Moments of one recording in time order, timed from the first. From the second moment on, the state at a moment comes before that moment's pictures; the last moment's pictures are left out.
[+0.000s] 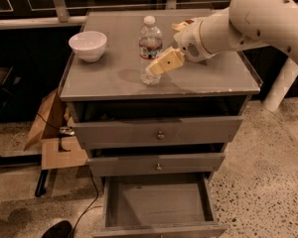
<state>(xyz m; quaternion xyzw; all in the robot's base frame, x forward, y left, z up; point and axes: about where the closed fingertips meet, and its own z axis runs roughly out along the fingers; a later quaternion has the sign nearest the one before) 0.657 -0.067 0.919 -0.44 0.77 0.14 0.44</state>
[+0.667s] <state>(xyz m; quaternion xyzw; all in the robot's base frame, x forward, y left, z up) 0.679 -0.026 0.925 -0.46 0.74 0.17 0.46</state>
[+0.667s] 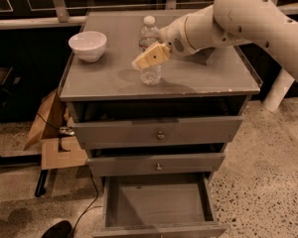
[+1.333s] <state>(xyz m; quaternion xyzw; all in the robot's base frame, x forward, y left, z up) 0.683 -0.008 0.925 -0.46 0.73 0.18 0.46</state>
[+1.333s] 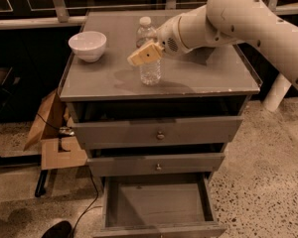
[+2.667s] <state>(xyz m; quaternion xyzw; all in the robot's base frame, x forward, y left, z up) 0.660 0.001 0.951 -0.49 0.71 0.21 0.46</state>
